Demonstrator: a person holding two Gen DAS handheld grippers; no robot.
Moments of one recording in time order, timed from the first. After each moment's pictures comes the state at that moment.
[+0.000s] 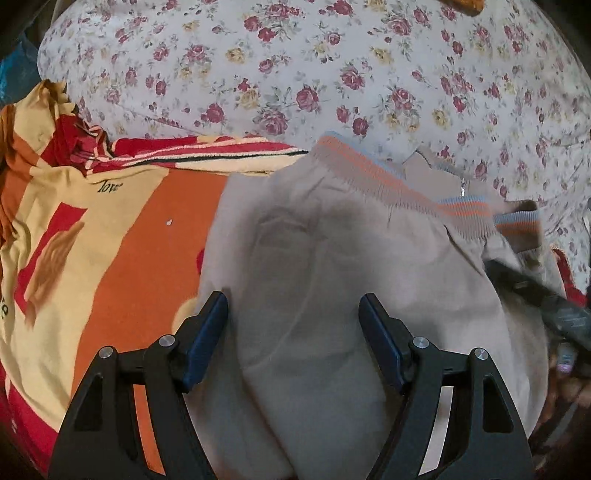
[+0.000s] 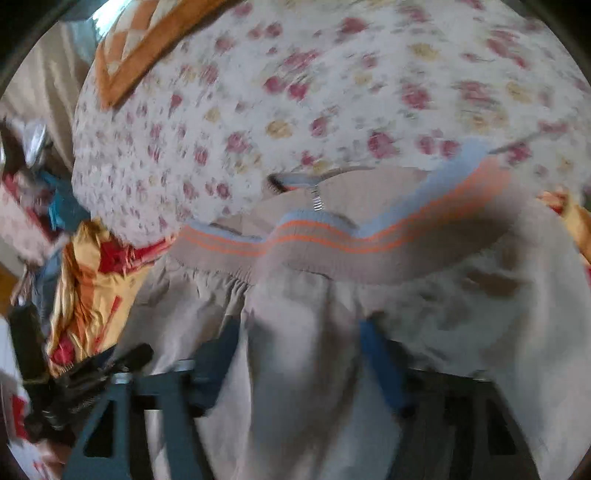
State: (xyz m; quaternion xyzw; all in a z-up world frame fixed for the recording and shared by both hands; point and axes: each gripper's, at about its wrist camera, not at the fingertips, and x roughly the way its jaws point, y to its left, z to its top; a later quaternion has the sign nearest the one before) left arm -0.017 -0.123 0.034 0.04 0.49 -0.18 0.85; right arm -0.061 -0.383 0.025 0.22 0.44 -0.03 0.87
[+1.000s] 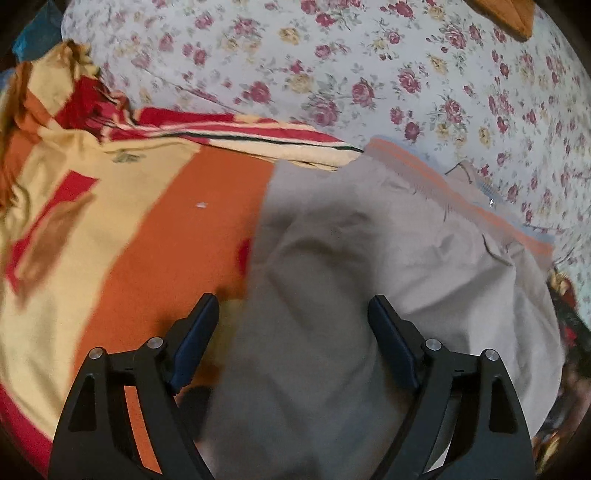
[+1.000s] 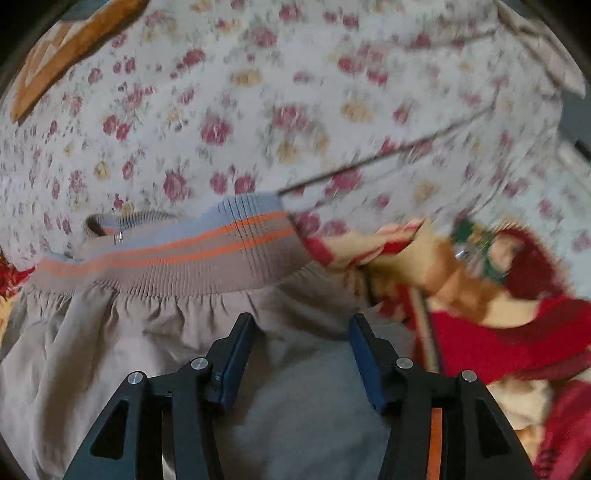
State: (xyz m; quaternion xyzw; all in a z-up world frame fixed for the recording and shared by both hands) left arm 0.000 -0.089 0.018 0.00 0.51 -0.14 0.85; right arm -0.100 -0.470 0.018 0.12 0.41 -0.25 0.87
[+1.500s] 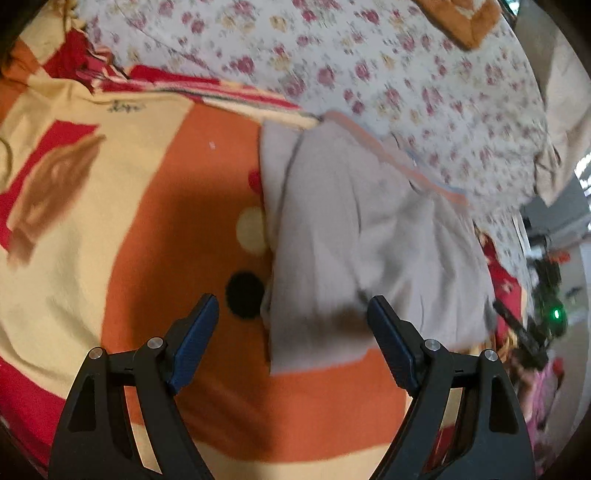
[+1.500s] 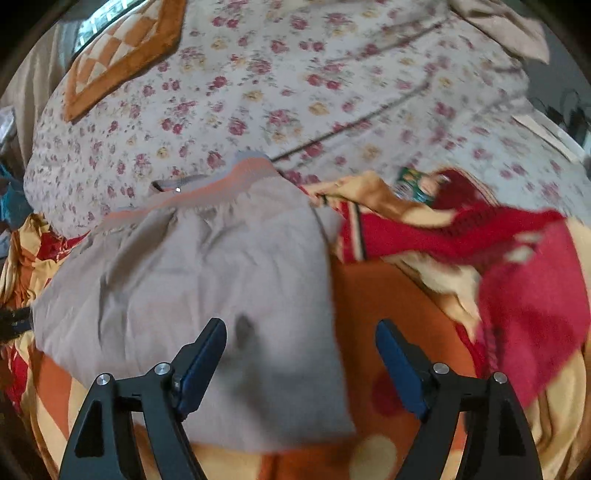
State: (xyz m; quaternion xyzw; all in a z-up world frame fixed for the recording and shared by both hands) left arm -0.039 -0.012 0.032 -0.06 0.57 -0.30 0.76; right arm -0.246 -0.453 0.046 0.17 0.40 -0.20 0.88
